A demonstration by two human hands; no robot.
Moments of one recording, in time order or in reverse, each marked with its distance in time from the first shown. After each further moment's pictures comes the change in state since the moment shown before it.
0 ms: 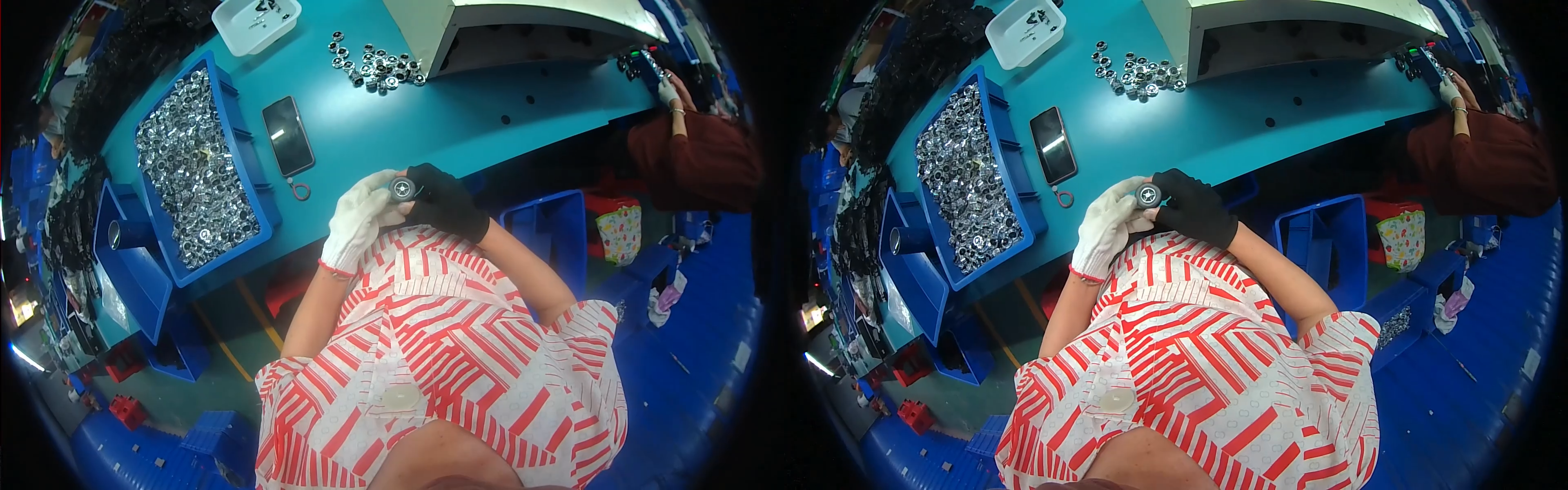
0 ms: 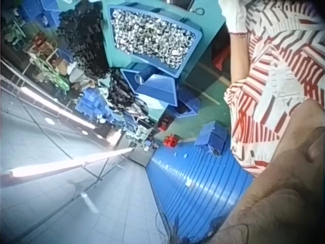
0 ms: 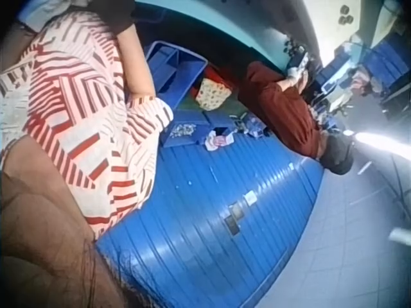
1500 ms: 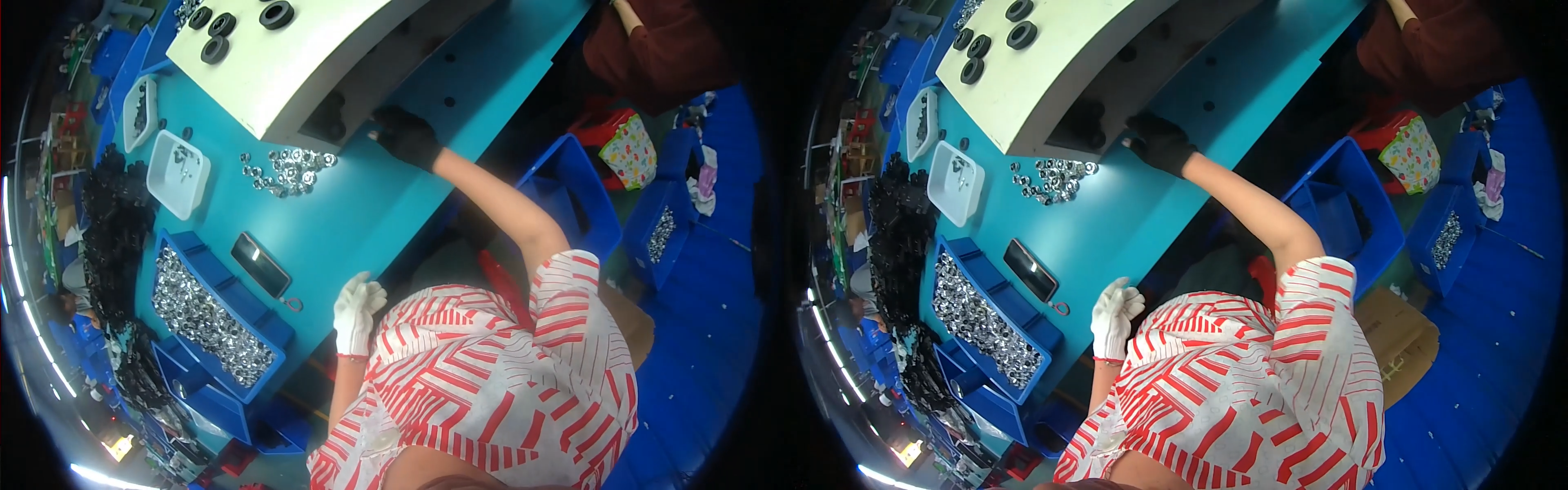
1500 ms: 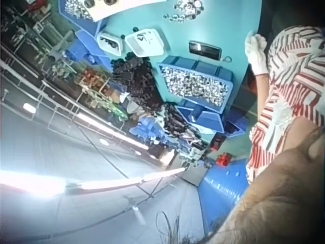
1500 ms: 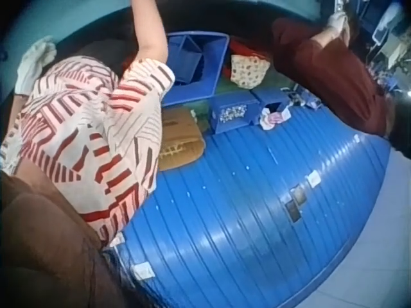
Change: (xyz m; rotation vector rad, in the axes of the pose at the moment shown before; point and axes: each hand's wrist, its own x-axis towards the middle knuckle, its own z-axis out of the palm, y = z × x) left_hand 0.036 -0.067 -0.009 0.108 0.262 -0.174; right_hand 0.085 0.179 -0.116 -0.535 0.696 0.052
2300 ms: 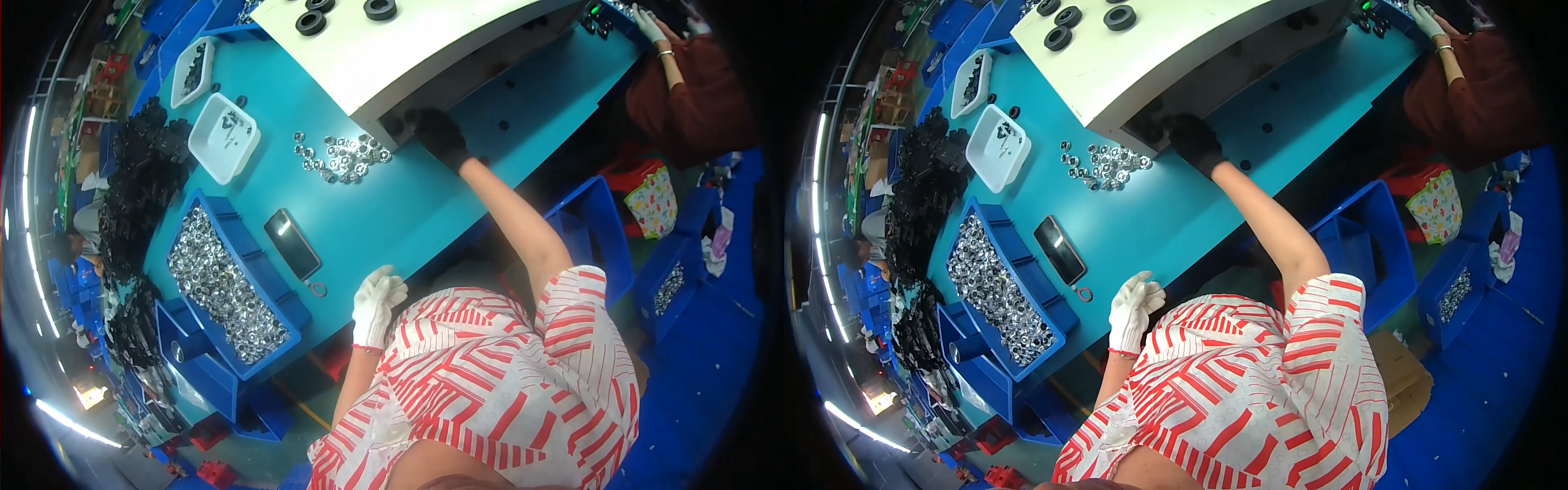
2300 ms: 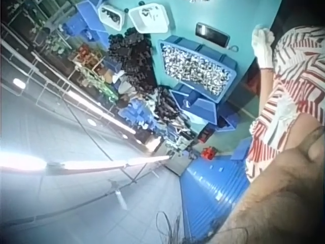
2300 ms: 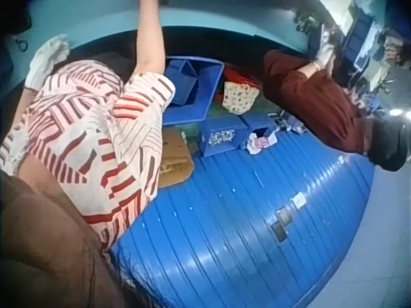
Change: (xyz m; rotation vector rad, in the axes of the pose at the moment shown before) left_hand -0.004 0.010 -0.007 -0.101 0.016 0.056; right_hand 0.038 -0.006 0.041 -0.056 -0.121 -0.105
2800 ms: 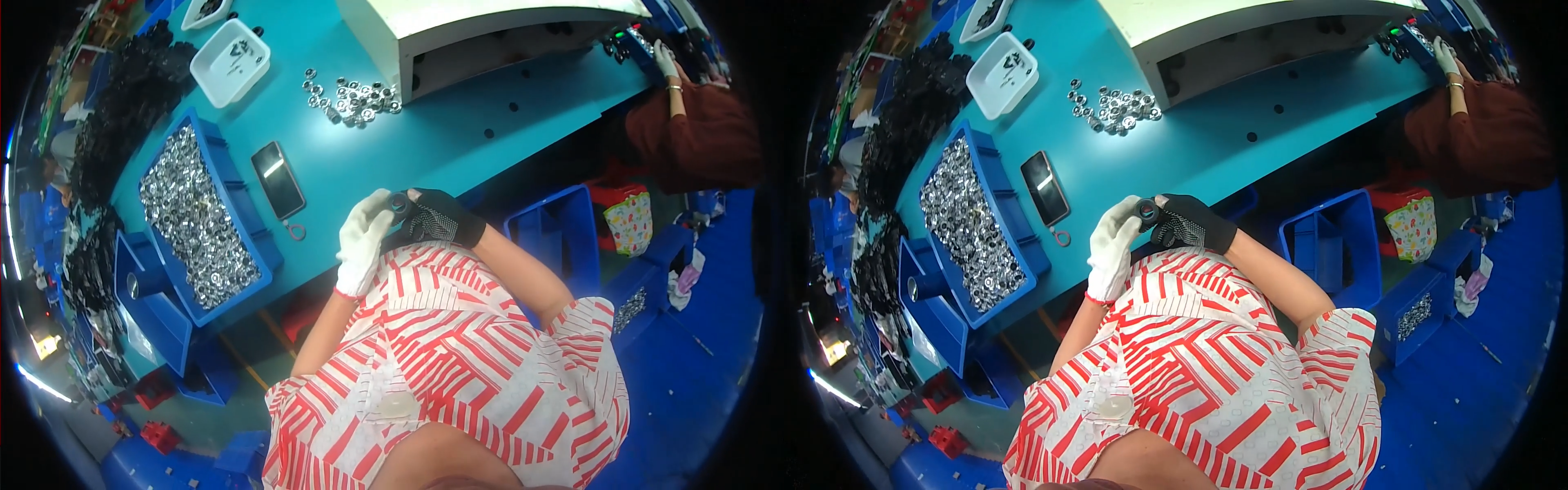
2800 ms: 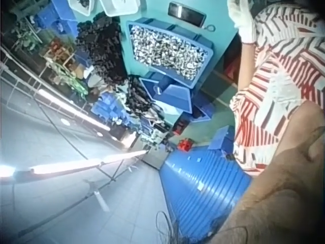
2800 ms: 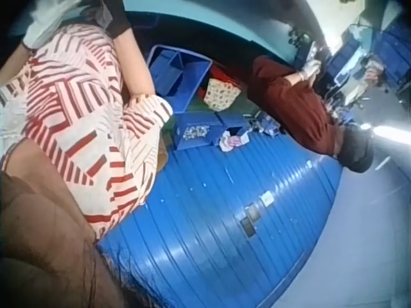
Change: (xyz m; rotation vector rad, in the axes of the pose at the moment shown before) left_hand -0.021 0.045 0.041 0.215 -0.023 0.352; right_hand -0.141 -0.137 -0.070 1.781 -0.863 0.990
